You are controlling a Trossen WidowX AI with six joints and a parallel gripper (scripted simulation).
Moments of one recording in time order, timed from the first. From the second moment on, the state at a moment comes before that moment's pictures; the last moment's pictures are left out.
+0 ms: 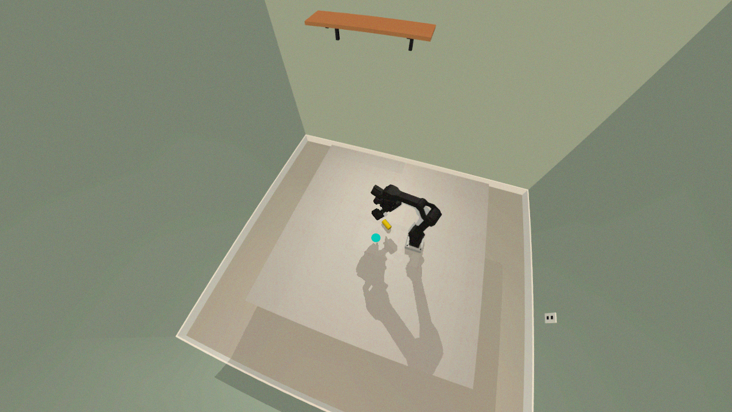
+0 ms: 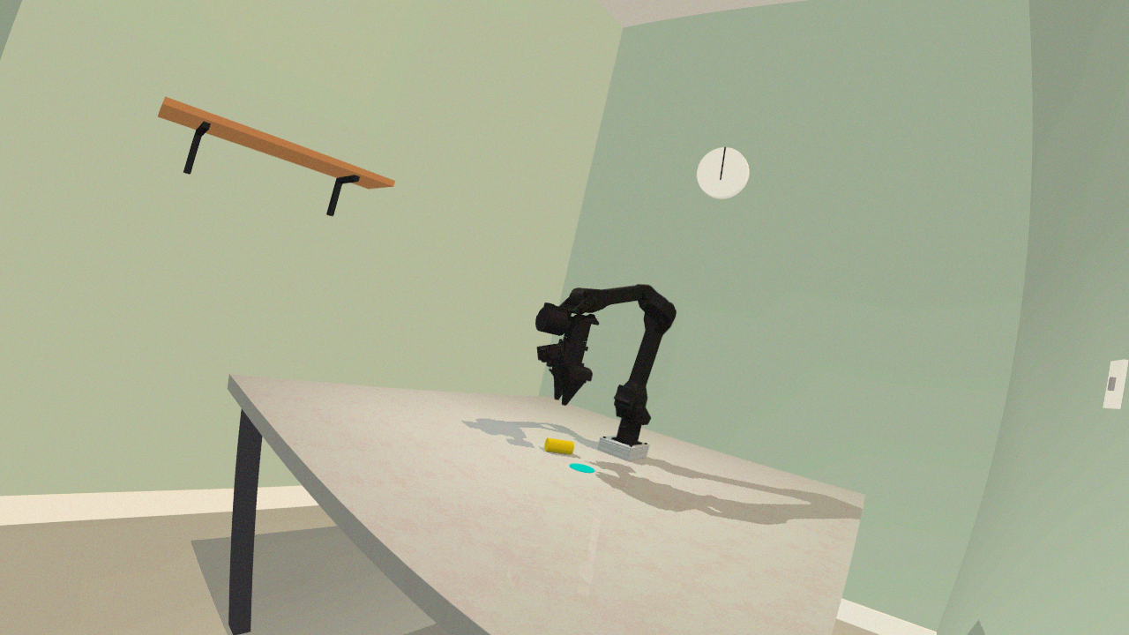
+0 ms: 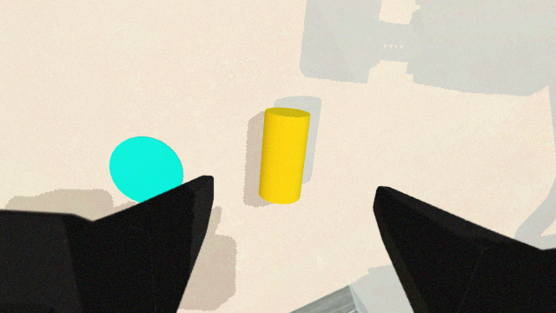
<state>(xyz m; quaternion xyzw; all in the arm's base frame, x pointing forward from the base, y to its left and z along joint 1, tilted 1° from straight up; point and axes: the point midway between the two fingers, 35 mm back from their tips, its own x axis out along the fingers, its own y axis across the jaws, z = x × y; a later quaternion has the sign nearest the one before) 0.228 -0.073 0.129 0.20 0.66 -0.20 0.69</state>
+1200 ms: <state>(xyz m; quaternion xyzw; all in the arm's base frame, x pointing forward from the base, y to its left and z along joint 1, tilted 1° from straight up) 0.227 -0.075 0.029 0.19 0.66 -0.21 0.69</state>
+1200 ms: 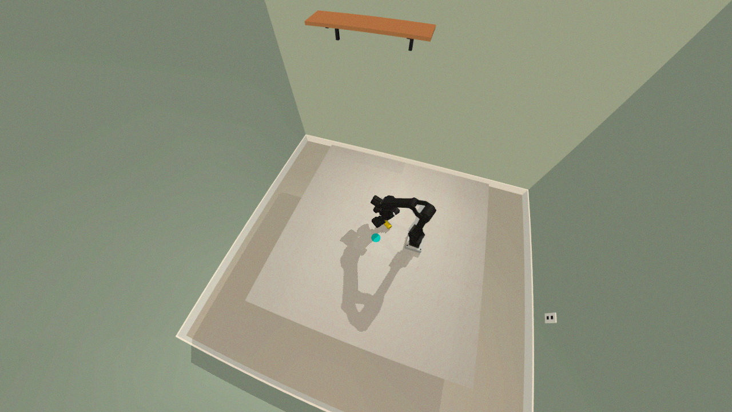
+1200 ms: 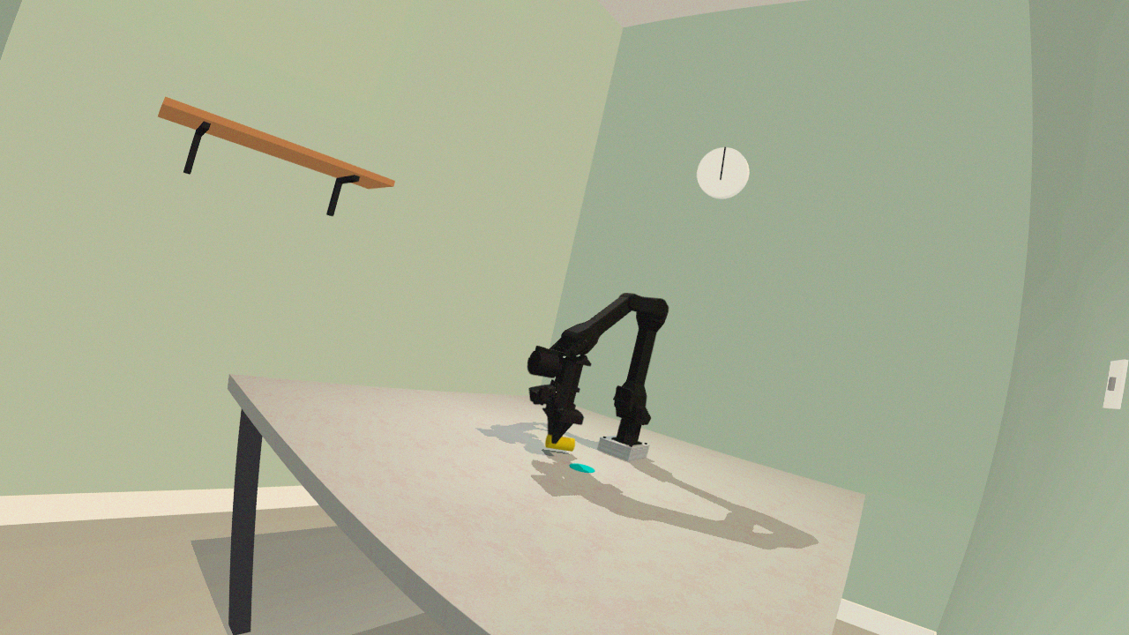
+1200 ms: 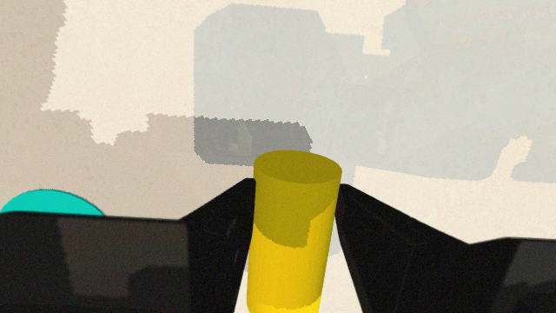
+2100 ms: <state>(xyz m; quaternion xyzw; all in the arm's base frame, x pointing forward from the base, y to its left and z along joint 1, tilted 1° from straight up) 0.230 -0.075 0.091 0.19 0.67 -0.21 0.69</state>
